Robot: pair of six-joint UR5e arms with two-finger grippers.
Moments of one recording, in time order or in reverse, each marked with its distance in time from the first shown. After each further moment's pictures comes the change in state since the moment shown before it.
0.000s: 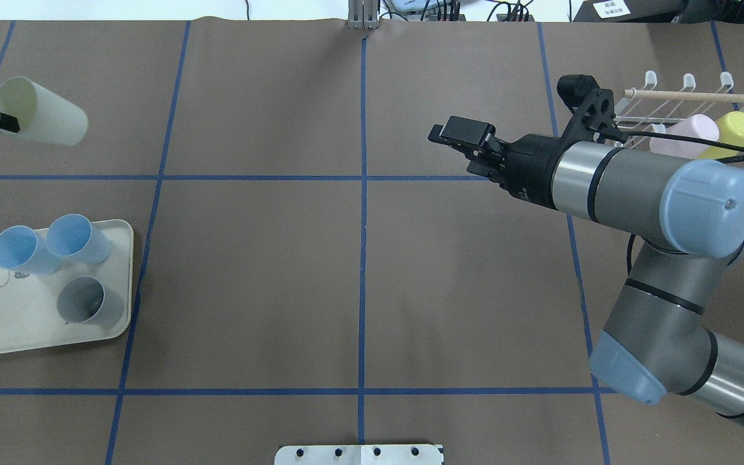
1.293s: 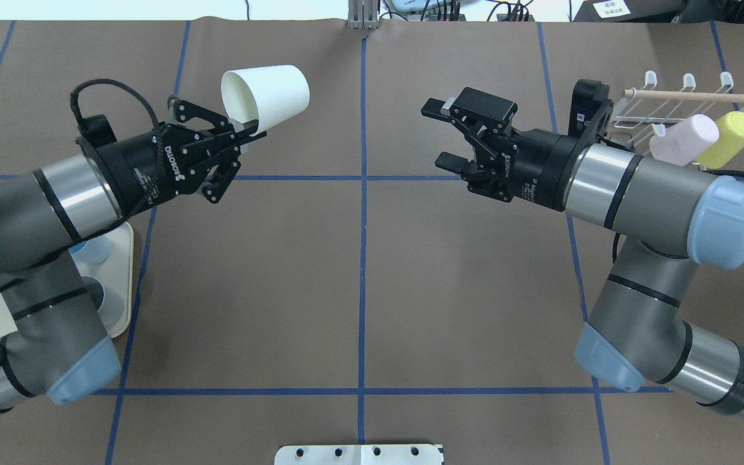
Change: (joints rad) left arm 0.665 -0.155 0.146 -0.996 1.013 -1.083; right arm -0.004 0.018 -0.087 0.391 -0.001 0.317
